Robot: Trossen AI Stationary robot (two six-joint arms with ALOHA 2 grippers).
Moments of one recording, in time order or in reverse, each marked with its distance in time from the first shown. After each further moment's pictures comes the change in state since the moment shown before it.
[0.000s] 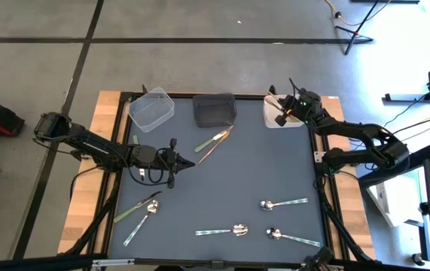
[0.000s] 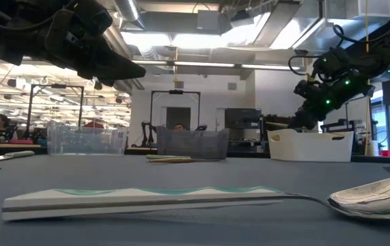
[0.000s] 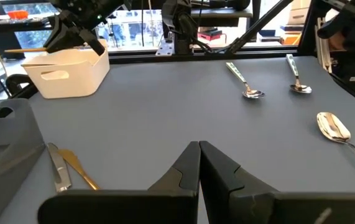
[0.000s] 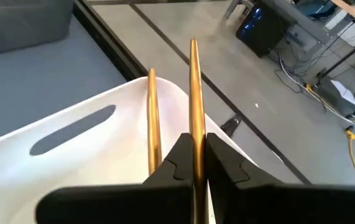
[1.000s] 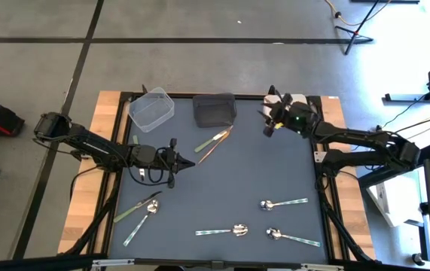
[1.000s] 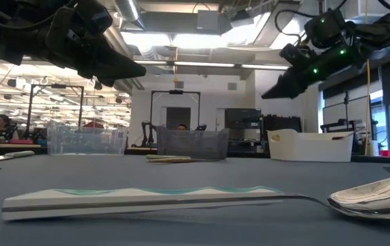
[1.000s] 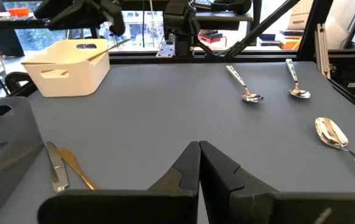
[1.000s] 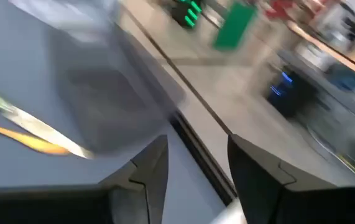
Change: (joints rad) left arm 0.000 0.000 0.000 0.007 -0.001 -0.025; right arm 0.442 -0.148 0.092 -0.108 0.221 0.102
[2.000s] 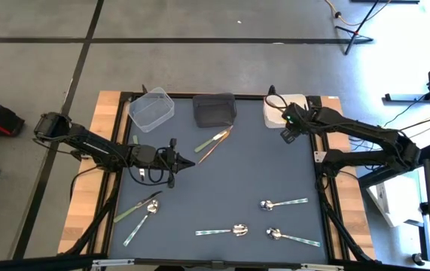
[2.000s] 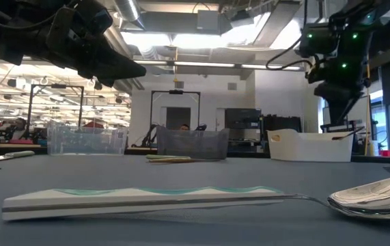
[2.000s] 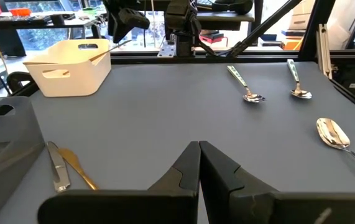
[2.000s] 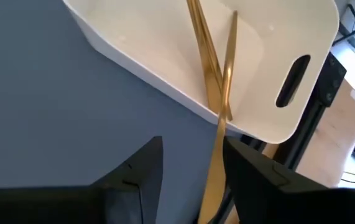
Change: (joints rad) left arm 0.000 0.000 0.000 0.000 -0.005 0.000; right arm -0.004 0.003 0.316 -1.304 0.232 0.665
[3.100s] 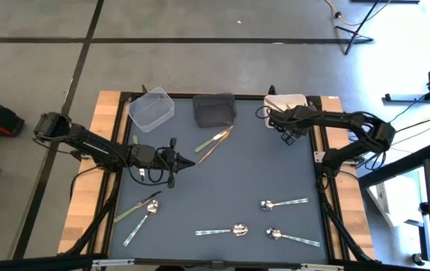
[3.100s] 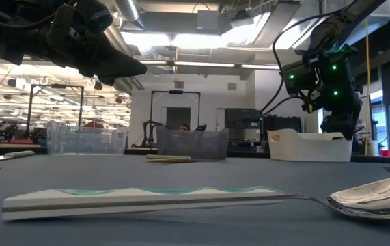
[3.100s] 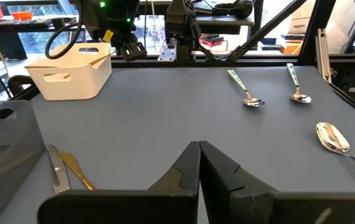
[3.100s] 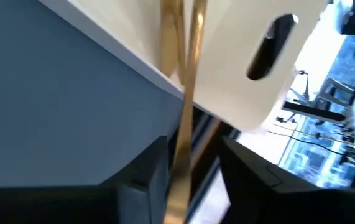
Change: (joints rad) left arm 0.000 0.000 0.000 0.015 -0.002 0.001; right arm 0.000 0.355 0.033 -0.111 0.227 0.046
